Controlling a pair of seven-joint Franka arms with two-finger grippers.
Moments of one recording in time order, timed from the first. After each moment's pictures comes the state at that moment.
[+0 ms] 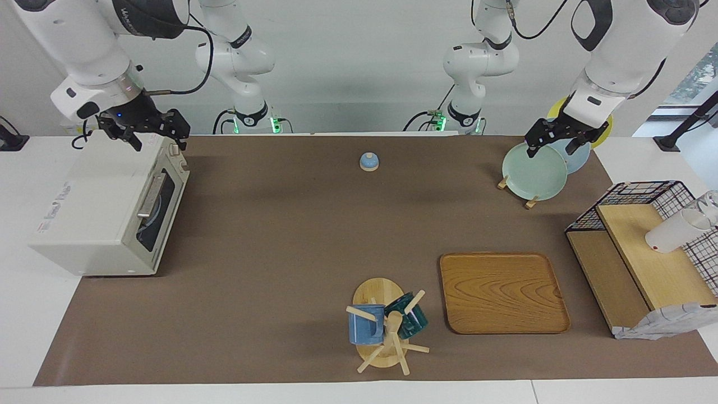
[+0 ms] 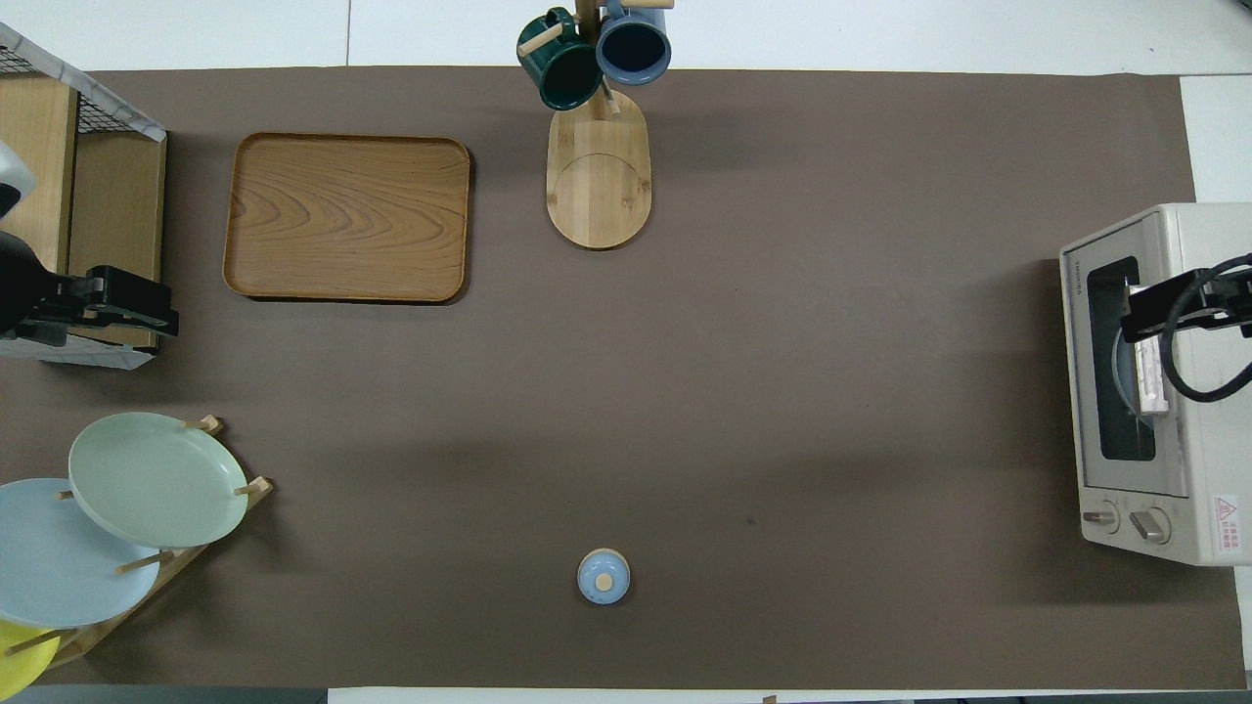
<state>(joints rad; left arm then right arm) 0.00 -0.03 -0.09 -1.63 -0.02 1.53 -0.08 0.03 0.01 -0.09 -1.54 -0.03 1.43 -0.07</state>
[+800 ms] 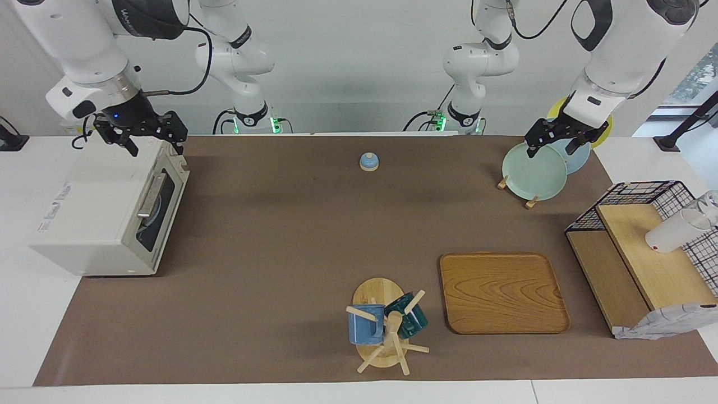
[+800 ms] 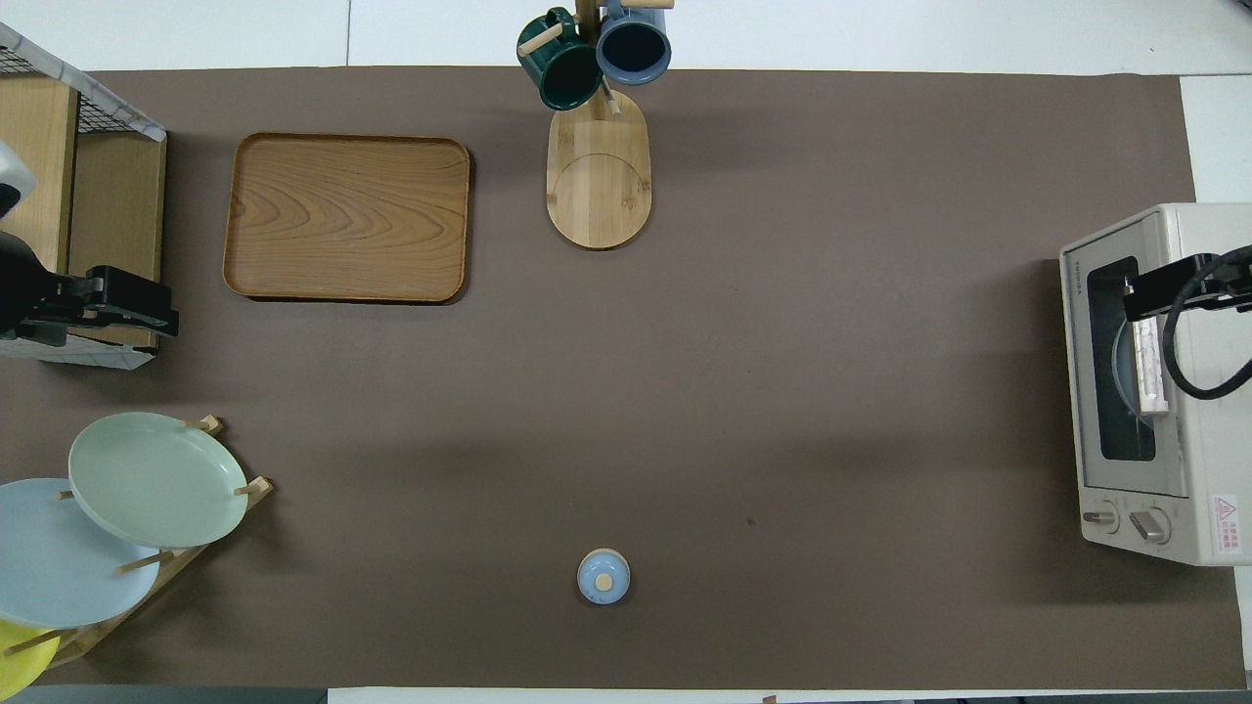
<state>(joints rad) 0.00 -0.03 -0.09 -1.63 -0.02 1.53 -0.08 0.03 0.01 -0.09 -1.55 -0.03 1.51 -0.12</state>
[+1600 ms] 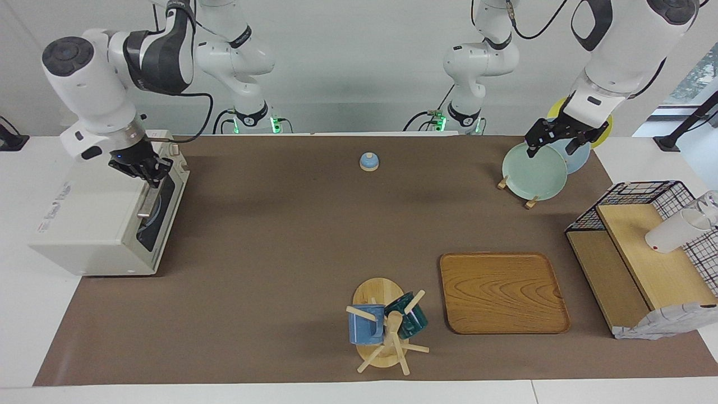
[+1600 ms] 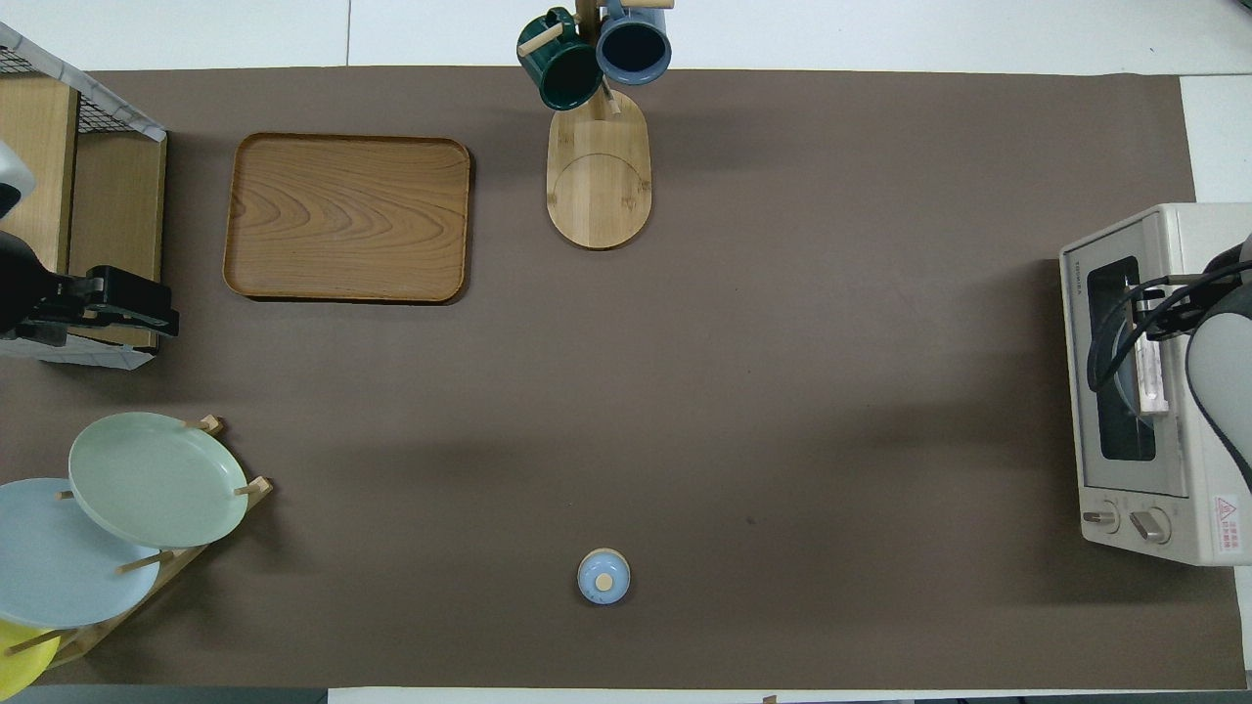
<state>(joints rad) 0.00 -0.03 -0.09 -1.63 -0.02 1.53 -0.08 -0.02 0.02 -0.11 -1.85 -0.18 1.80 -0.02</state>
